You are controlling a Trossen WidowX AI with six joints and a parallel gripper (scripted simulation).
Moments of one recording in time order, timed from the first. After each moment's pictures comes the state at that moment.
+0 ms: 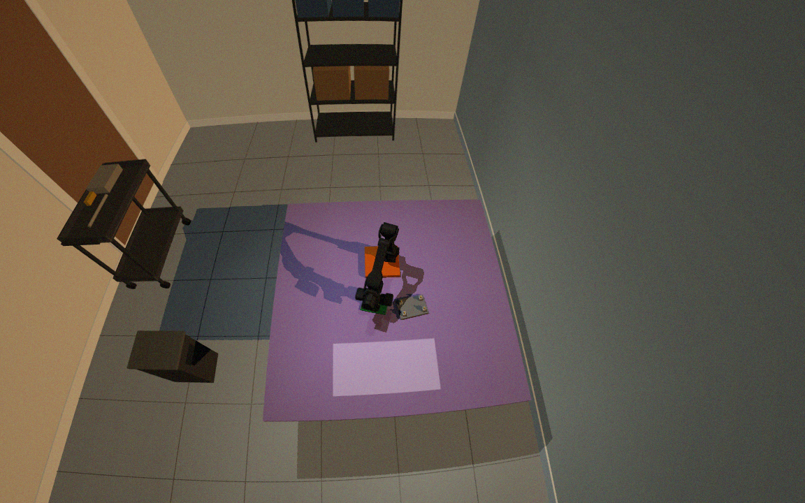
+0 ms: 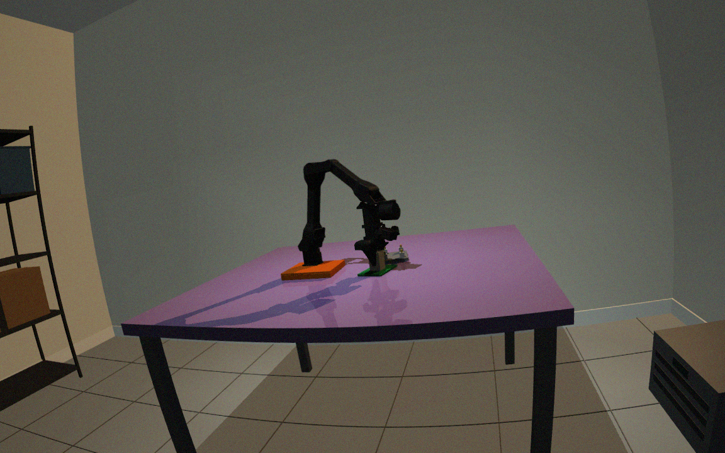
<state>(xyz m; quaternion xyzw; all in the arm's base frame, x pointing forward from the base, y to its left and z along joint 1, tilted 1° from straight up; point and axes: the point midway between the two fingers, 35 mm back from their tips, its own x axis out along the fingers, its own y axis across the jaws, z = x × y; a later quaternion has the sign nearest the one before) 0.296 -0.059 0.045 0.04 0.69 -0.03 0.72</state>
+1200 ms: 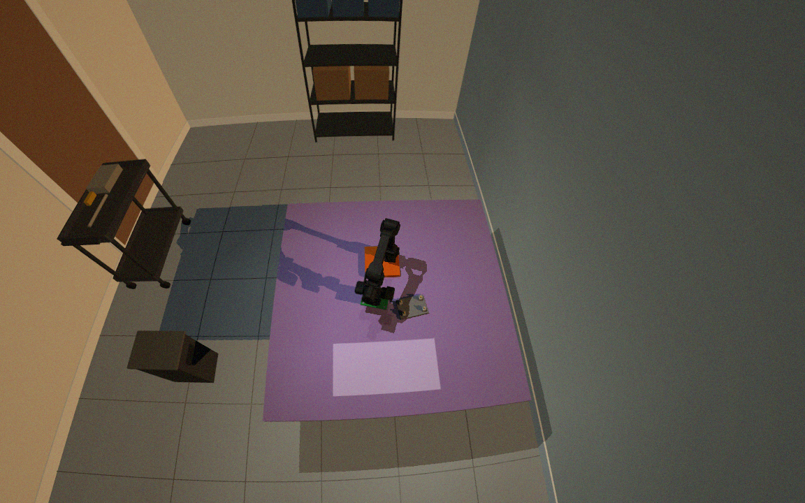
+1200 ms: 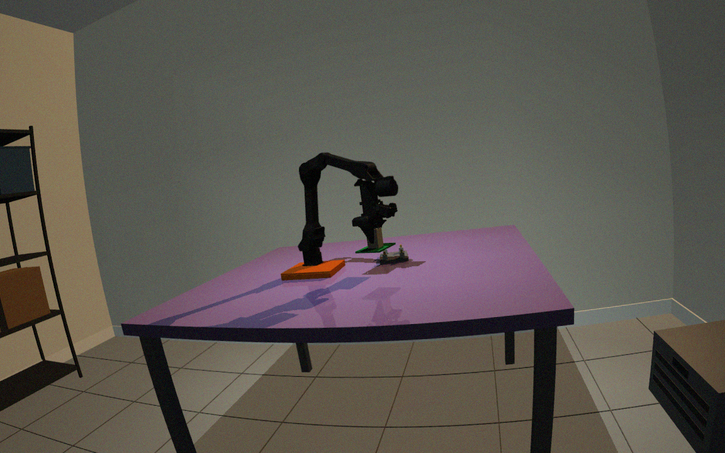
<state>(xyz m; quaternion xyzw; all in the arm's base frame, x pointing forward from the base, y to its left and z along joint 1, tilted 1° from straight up) 0.295 -0.056 0.125 0.04 0.69 -0.03 0.72</state>
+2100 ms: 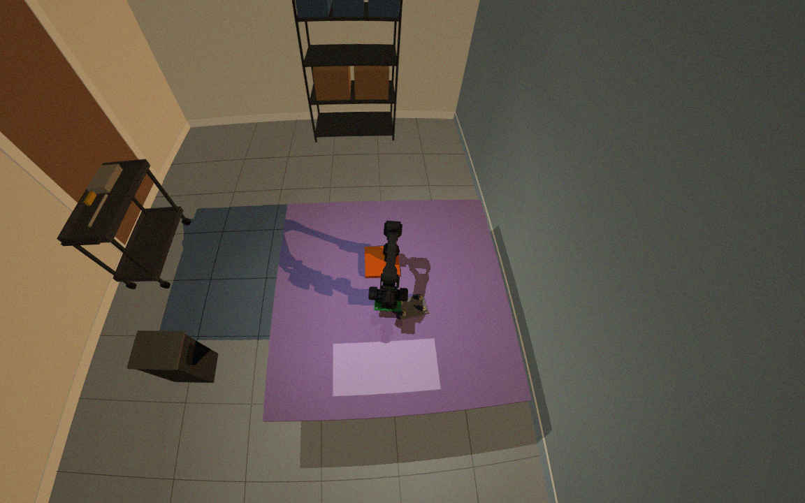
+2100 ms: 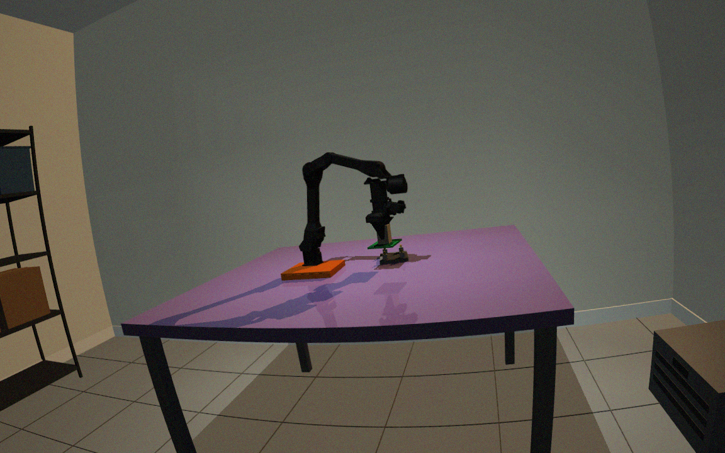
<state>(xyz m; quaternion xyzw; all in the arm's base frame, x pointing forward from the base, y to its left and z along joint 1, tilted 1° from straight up) 0.307 0.011 0.127 -0.01 0.69 0.02 0.72</state>
